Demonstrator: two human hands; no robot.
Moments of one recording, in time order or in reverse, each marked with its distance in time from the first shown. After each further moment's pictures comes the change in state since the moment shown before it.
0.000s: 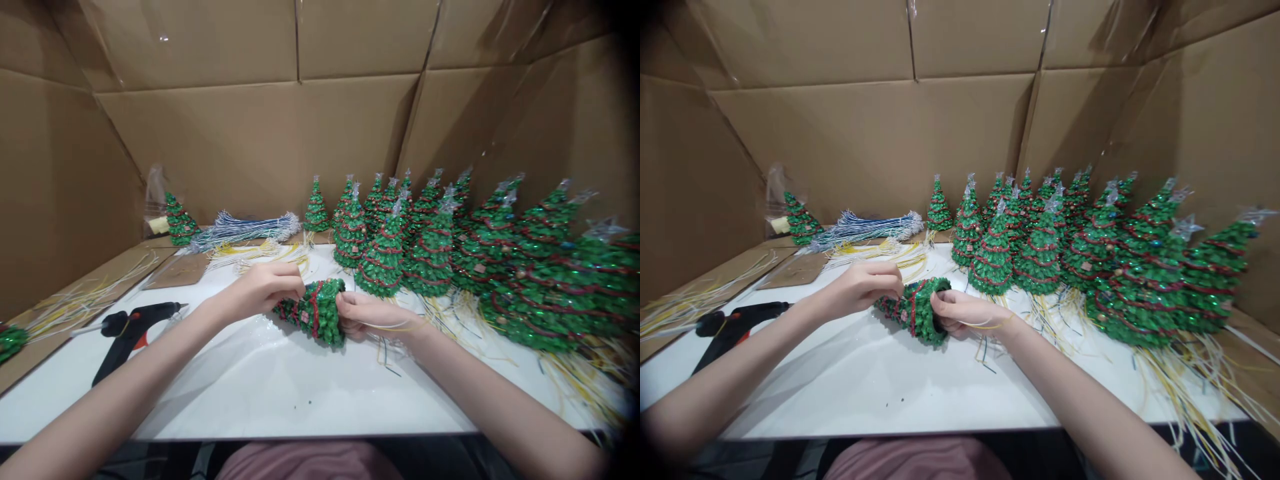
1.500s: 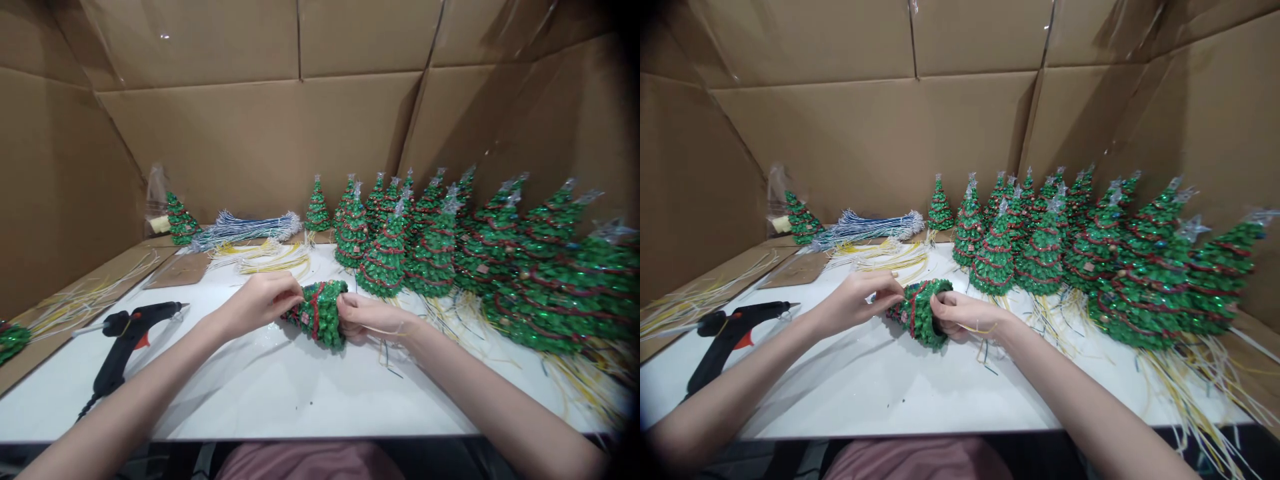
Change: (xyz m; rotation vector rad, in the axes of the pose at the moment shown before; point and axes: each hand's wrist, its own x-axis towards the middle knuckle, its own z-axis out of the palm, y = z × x) left_hand -0.010 0.014 0.011 -0.085 0.086 -0.209; right_hand -0.001 0.000 0.006 0.025 0.014 -0.011
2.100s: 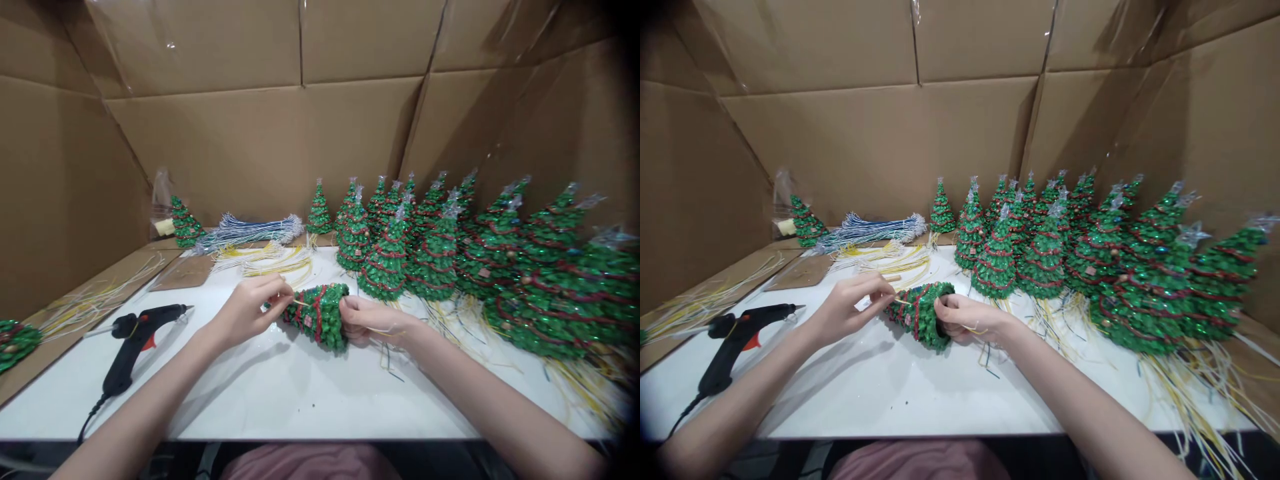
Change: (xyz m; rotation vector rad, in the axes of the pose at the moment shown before) left_hand -0.018 -0.001 -0.004 0.013 0.131 -0.045; right_hand 0.001 0.000 -0.004 0.028 -0.046 0.018
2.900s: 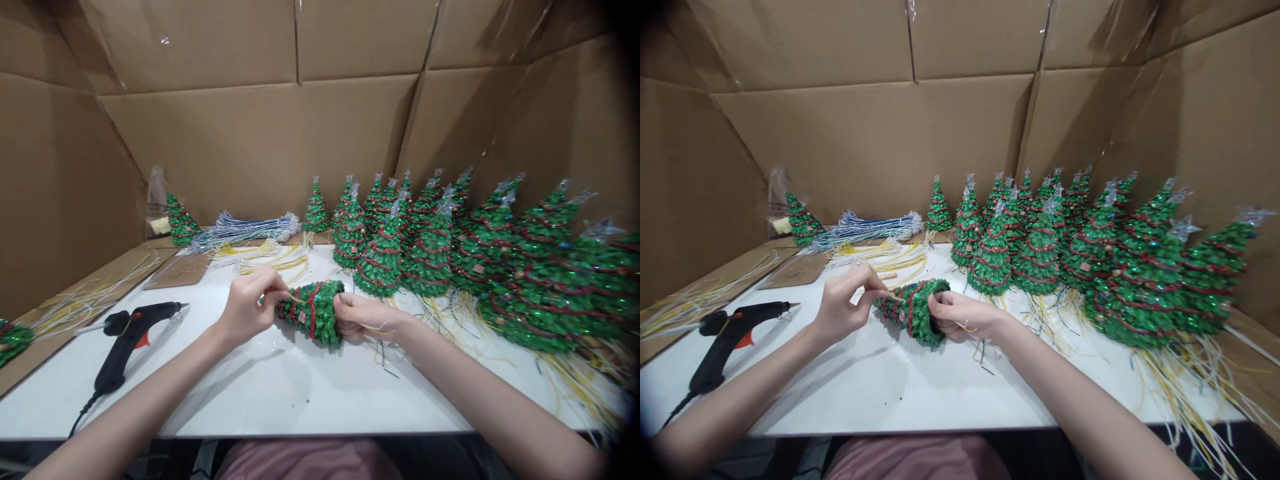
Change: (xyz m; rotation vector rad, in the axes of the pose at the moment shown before) left_hand 0.004 0.007 0.018 0.023 0.354 0.062; right_hand -0.001 0.000 0.003 0.001 0.016 0.001
